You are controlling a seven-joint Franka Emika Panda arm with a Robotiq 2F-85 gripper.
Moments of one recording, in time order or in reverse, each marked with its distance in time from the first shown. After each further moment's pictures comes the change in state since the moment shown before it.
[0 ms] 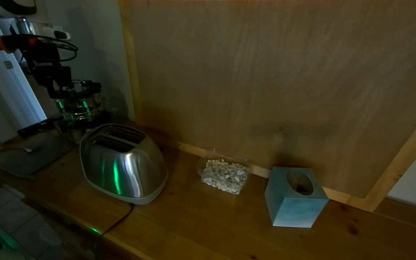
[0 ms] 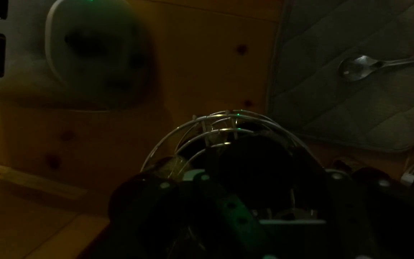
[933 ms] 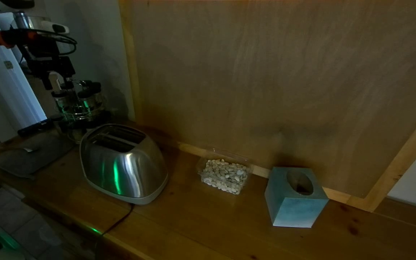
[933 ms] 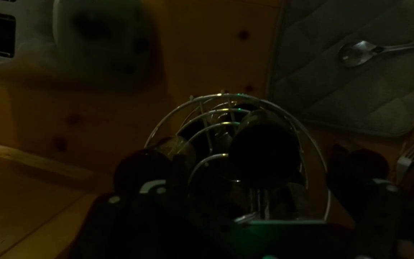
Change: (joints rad) arm 0.012 0.013 -0.001 0.050 -0.022 -0.004 0.012
